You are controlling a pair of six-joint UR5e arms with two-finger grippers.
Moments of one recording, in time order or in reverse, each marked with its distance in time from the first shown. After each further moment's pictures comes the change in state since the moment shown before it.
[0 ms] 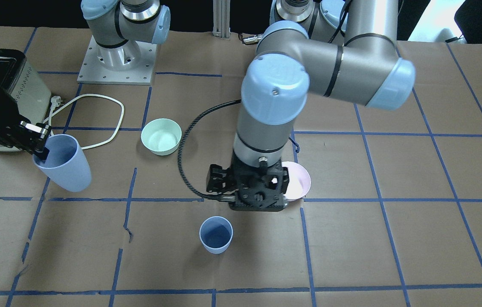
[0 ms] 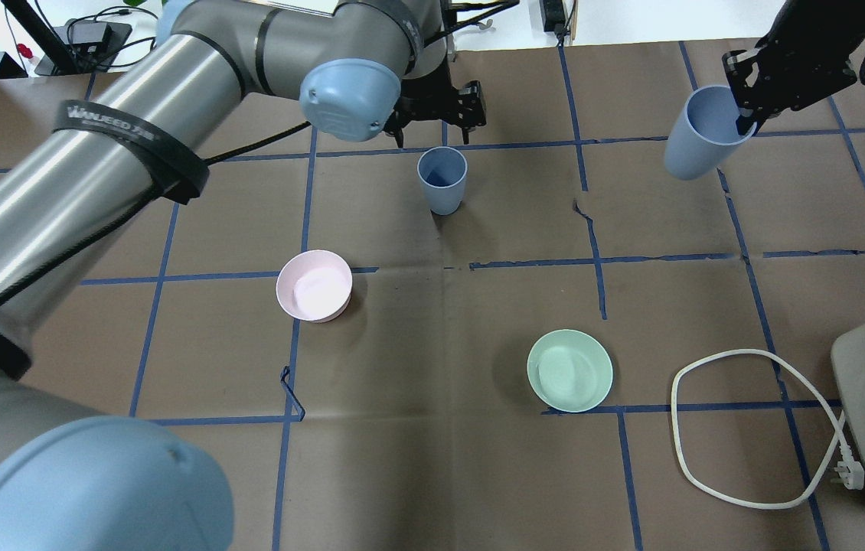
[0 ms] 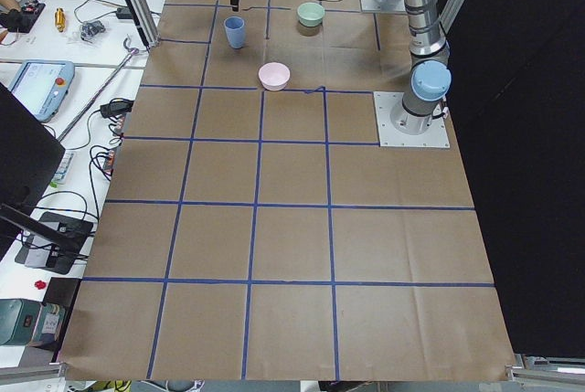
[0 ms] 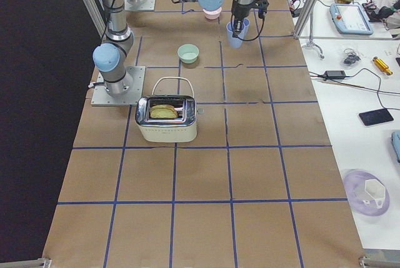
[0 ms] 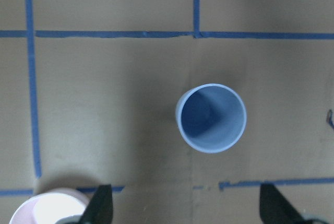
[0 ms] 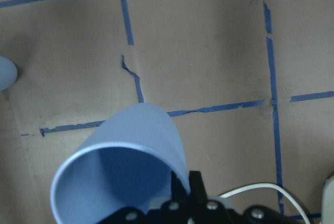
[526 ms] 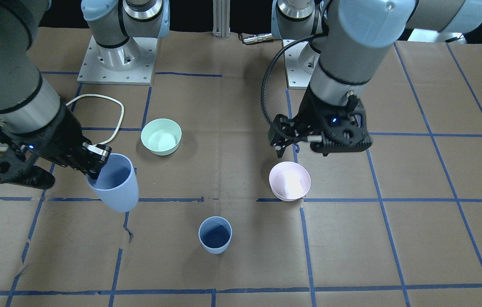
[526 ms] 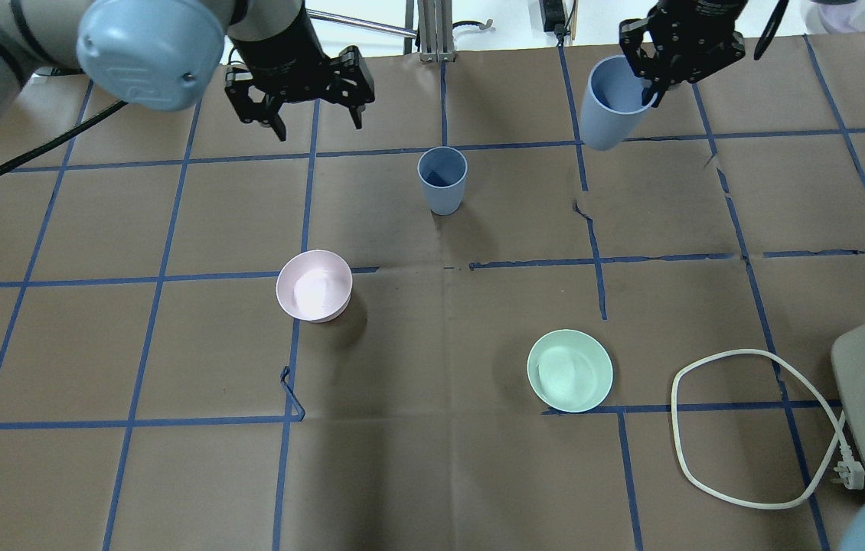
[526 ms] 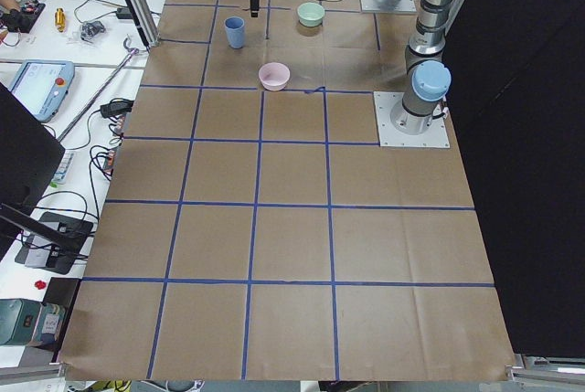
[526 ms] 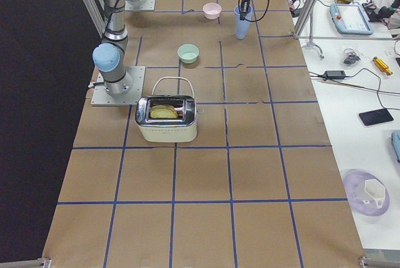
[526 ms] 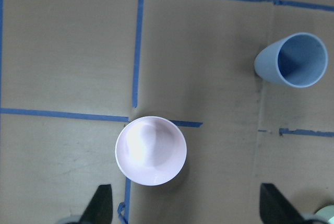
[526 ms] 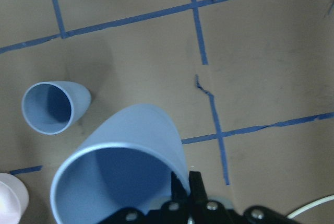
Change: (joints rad) left arm 0.177 0.320 -0.246 -0.095 0.000 0.106; right arm 0.230 0.144 -0.178 -0.006 -0.004 0.291
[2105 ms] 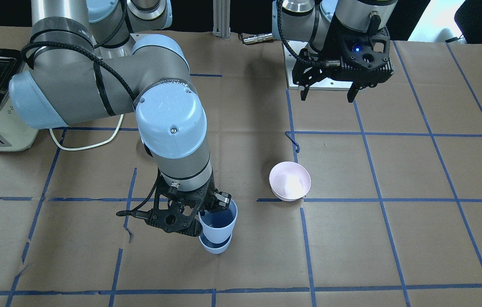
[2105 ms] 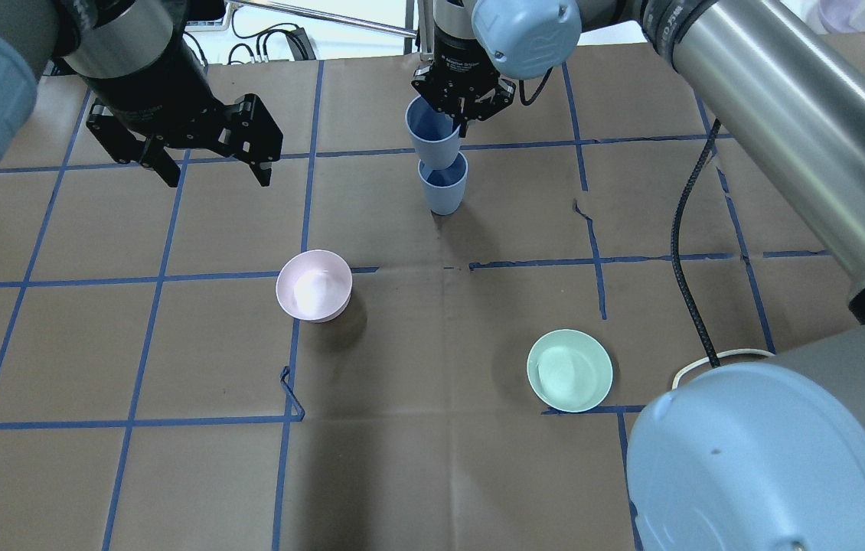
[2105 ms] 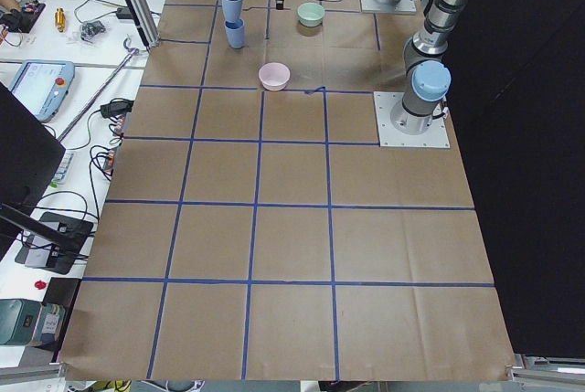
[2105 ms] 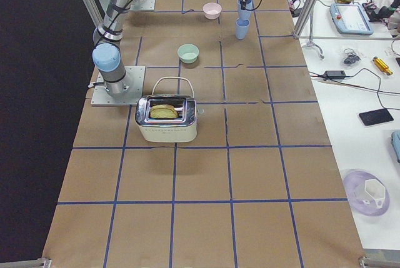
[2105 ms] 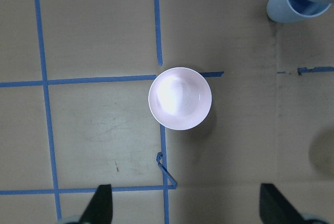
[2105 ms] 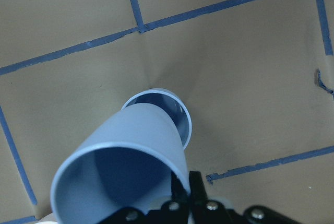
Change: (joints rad) left arm -0.009 0.104 0.023 -0.180 0.069 0.134; right arm 0.201 0.225 -0.081 -0.153 -0.015 0.251
